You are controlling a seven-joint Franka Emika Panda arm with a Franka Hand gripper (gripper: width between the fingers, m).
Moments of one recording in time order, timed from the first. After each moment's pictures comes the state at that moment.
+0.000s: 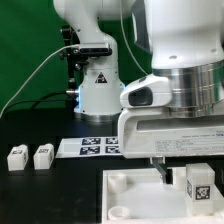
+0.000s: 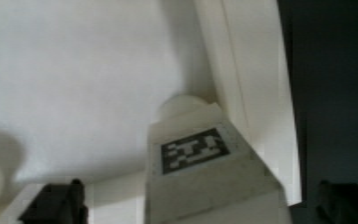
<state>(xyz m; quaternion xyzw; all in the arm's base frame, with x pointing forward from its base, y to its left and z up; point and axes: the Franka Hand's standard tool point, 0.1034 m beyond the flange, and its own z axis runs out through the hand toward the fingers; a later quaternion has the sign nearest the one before) 0.630 0.117 0.072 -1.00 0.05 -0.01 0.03</state>
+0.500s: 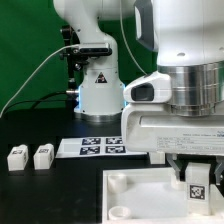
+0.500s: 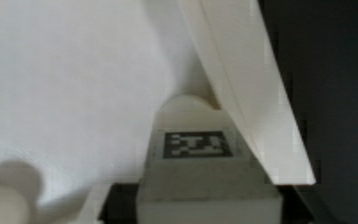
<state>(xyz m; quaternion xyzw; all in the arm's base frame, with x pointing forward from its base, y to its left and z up) 0.629 0.118 0.072 -0.97 0.23 0.00 0.04</state>
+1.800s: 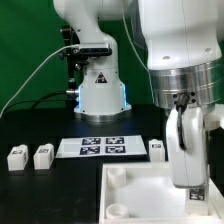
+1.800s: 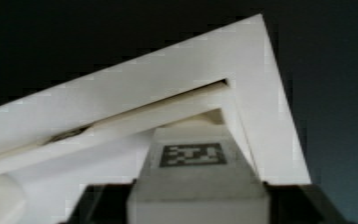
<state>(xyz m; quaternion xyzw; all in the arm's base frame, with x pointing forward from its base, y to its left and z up) 0.633 0.117 0.071 -0.58 0.81 0.06 0.05</state>
